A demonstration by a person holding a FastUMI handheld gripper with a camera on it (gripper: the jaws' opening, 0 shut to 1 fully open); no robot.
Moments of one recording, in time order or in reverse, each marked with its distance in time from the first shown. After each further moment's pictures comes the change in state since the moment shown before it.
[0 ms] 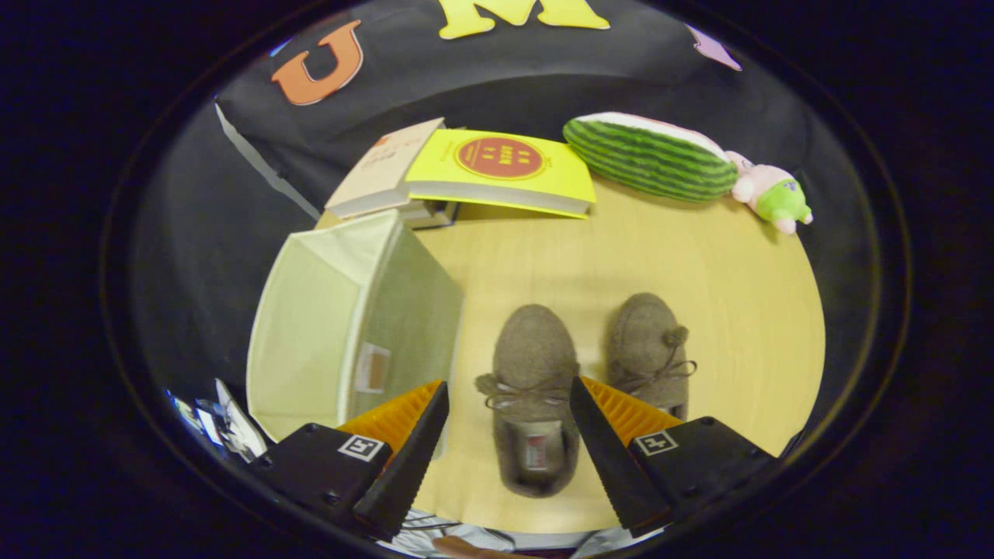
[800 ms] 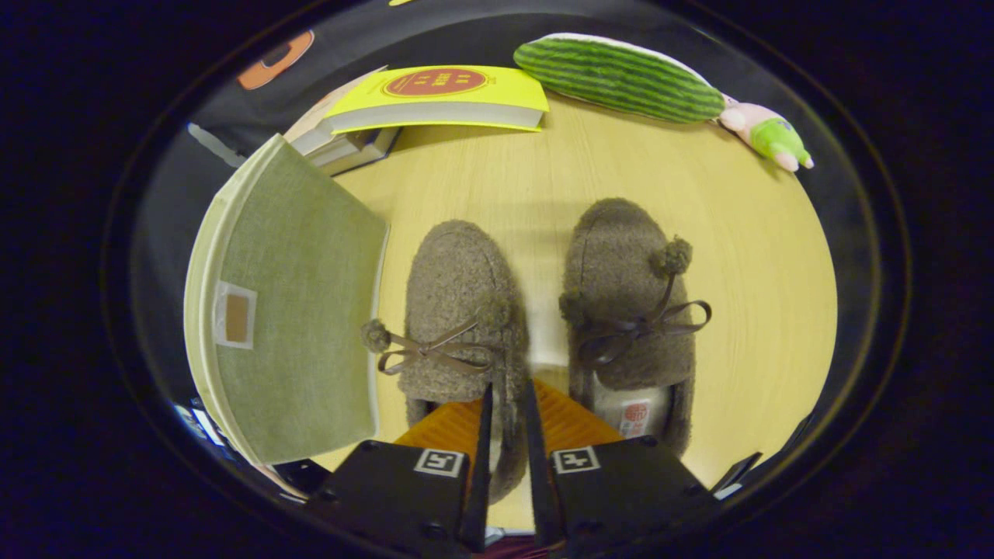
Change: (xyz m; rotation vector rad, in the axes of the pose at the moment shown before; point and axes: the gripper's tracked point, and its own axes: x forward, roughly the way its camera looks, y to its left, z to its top) arm 0.061 -0.032 -0.049 0.085 0.170 0.012
